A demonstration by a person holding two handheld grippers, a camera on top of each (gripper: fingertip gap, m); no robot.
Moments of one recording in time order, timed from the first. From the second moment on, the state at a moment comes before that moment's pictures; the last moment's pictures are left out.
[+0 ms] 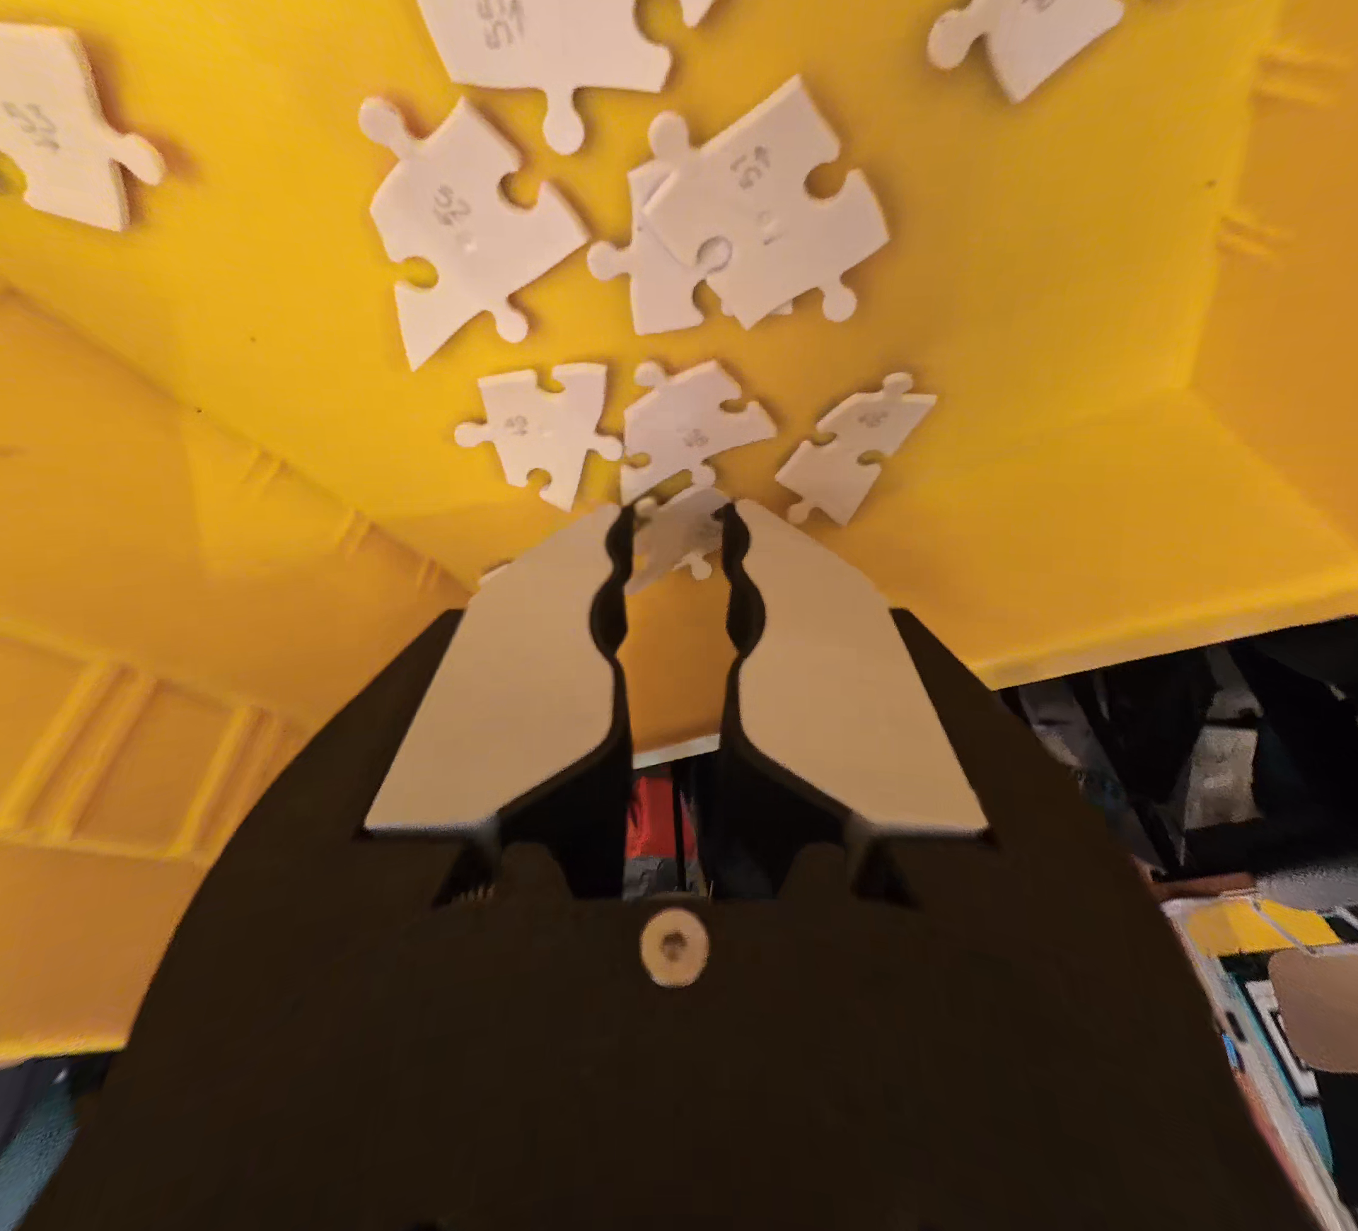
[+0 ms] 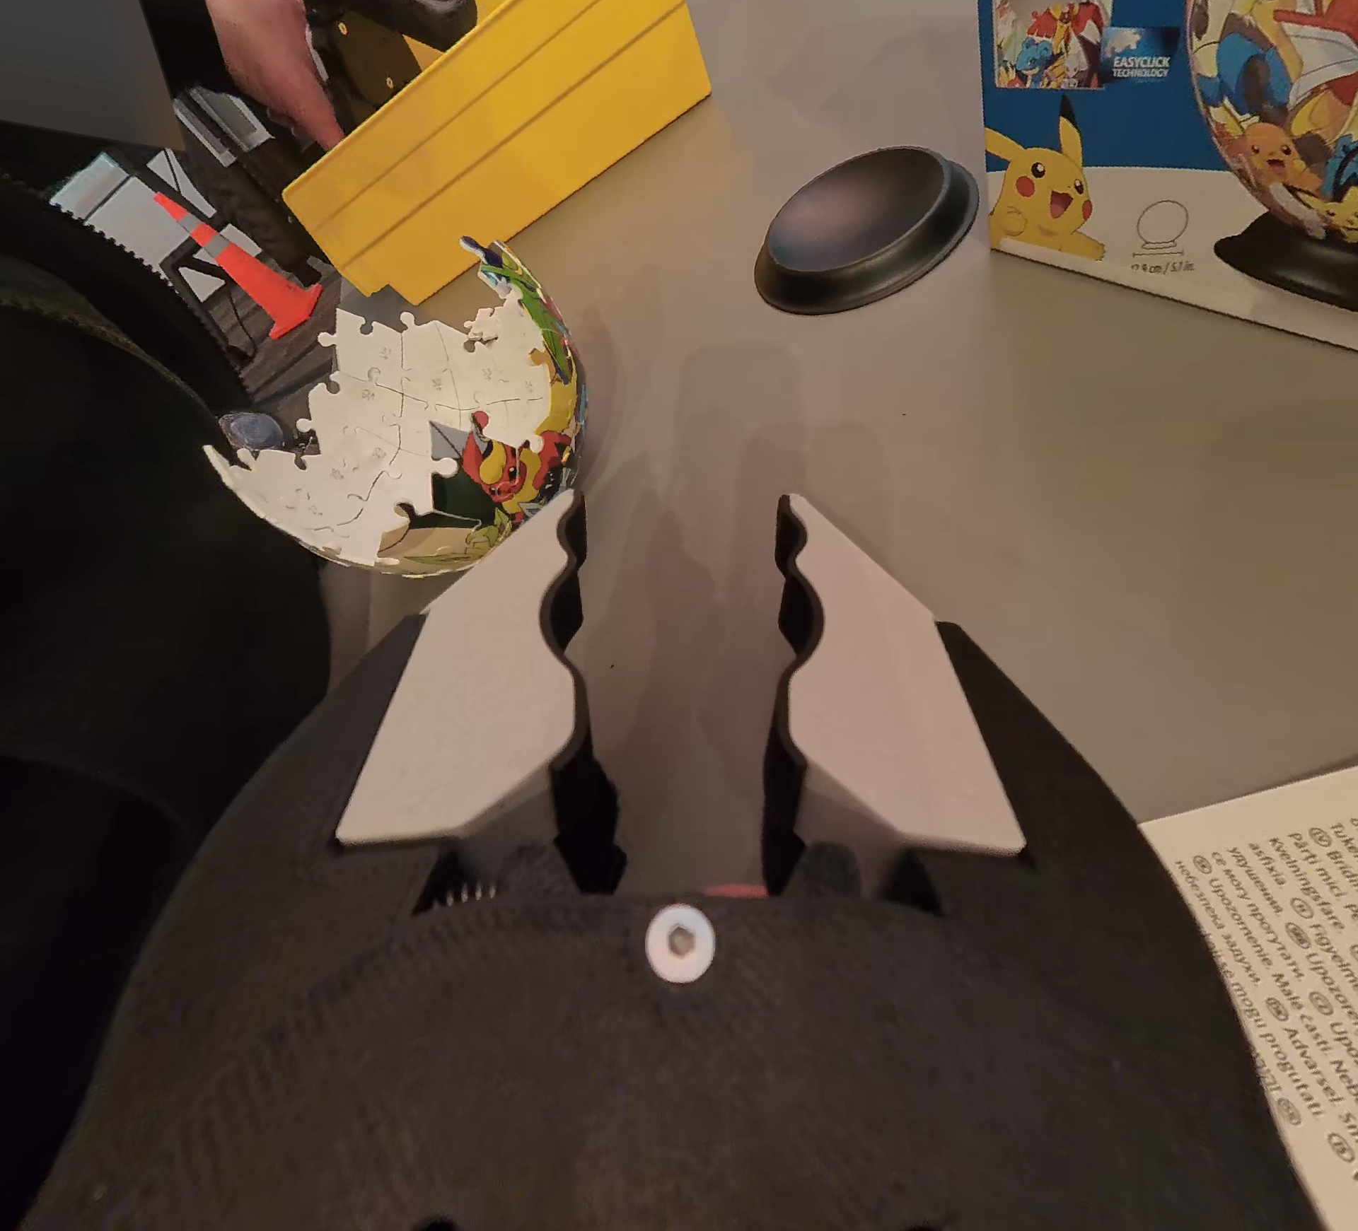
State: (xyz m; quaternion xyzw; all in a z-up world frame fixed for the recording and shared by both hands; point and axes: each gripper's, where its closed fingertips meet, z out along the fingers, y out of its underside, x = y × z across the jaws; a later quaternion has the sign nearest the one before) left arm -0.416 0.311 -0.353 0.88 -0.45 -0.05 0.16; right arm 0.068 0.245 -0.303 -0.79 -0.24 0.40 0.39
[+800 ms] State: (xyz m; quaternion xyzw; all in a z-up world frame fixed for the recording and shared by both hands) left arm -0.374 0.326 -0.282 0.91 -0.41 0.07 -0.06; right arm 0.066 0.242 -0.302 -0.79 -0.24 0.40 0.39
